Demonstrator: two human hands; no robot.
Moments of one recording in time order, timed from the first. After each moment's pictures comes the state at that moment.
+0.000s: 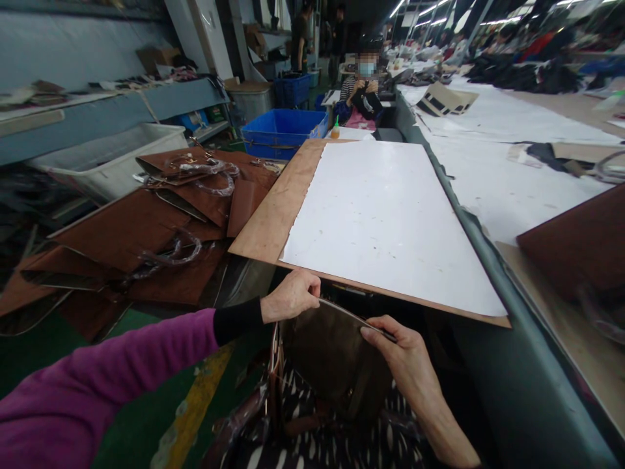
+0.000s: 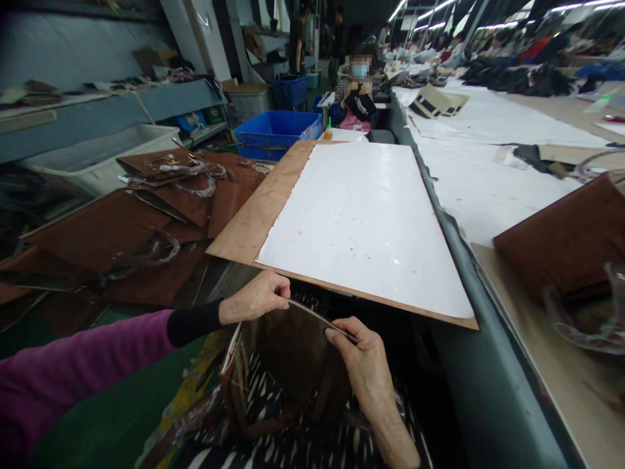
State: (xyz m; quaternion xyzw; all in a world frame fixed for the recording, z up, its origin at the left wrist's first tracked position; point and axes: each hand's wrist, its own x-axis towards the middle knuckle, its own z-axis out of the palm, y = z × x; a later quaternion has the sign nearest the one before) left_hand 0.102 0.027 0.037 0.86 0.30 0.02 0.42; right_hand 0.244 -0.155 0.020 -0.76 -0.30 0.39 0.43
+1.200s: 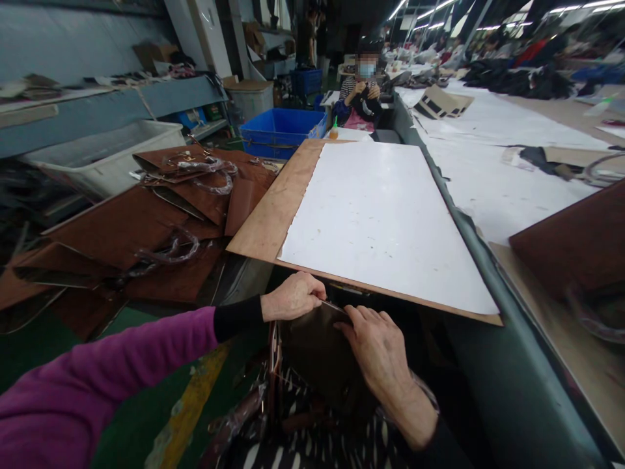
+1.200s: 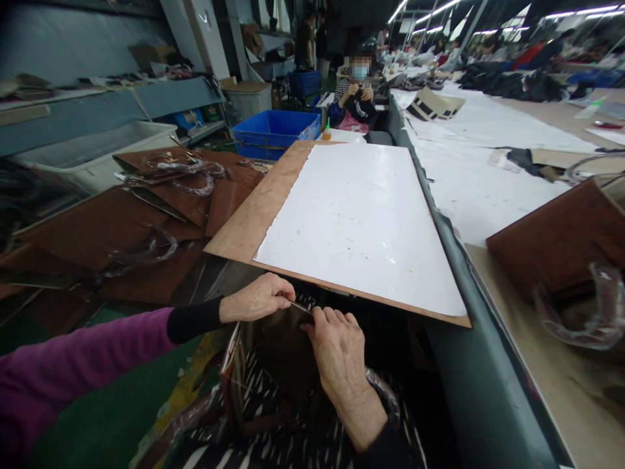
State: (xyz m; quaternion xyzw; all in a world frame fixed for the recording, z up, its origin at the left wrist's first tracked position) left_hand 0.106 0.022 0.043 0.88 0.24 -0.03 0.41; right_hand 0.222 -0.133 0.033 -0.79 -0.61 0.01 0.08
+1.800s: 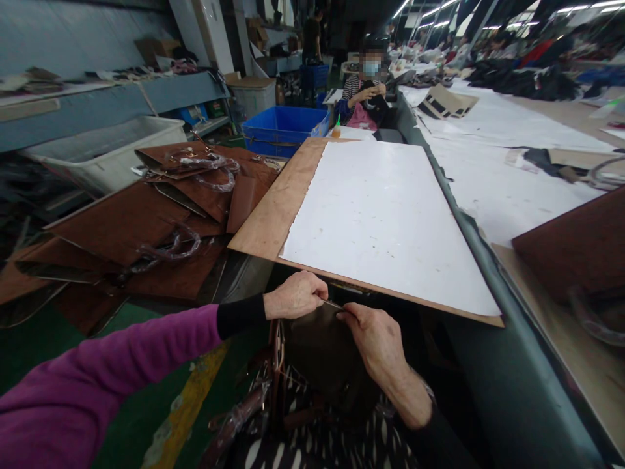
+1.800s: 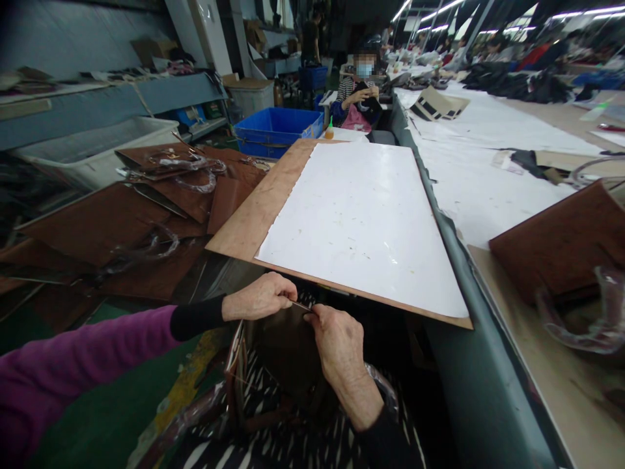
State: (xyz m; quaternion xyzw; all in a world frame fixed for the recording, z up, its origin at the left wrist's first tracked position) left_hand 0.106 0.020 0.046 0.89 0.23 -0.04 0.39; right_hand 0.222 -0.119 0.044 -0.83 -0.53 0.14 0.08
